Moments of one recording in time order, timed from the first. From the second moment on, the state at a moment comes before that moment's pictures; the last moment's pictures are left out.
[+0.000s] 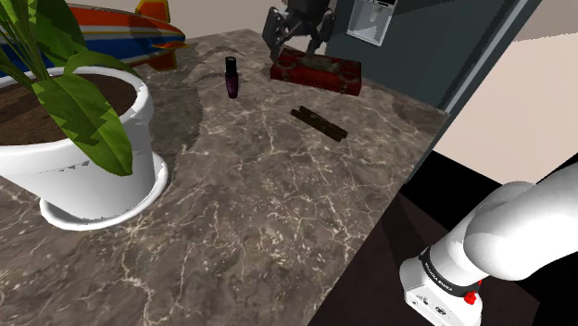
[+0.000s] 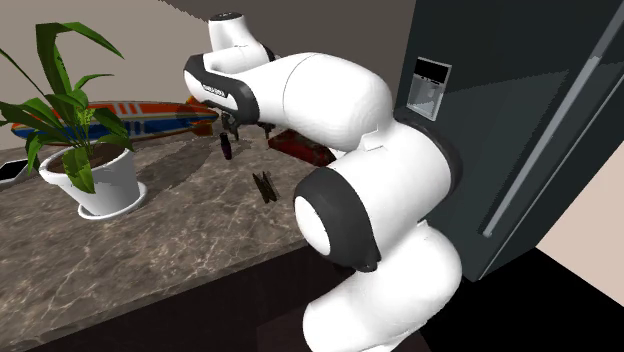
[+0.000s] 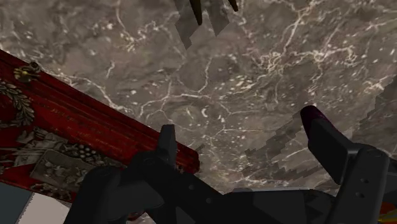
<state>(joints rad) 0.02 -0.23 0.32 -1.83 -0.06 1.86 0.50</state>
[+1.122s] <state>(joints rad) 0.12 0.22 0.43 -1.39 -0.32 1.82 0.74</state>
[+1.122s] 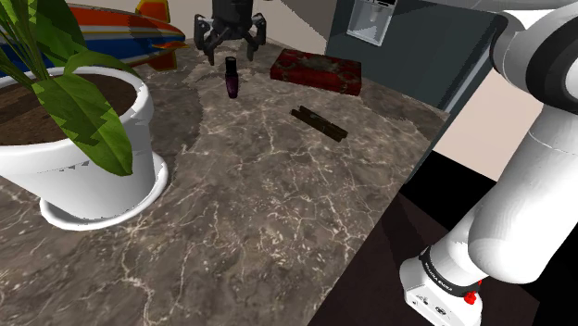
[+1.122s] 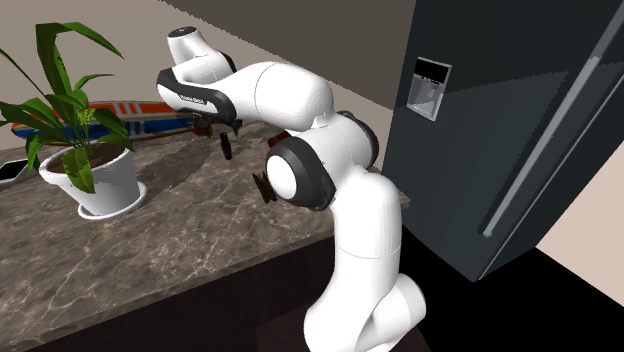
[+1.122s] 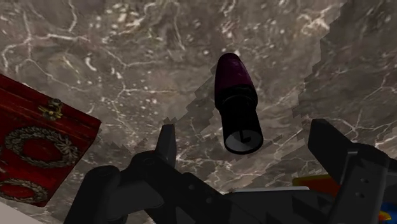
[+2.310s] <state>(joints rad) 0.12 0.23 0.43 -1.40 -0.32 1.84 0.74</state>
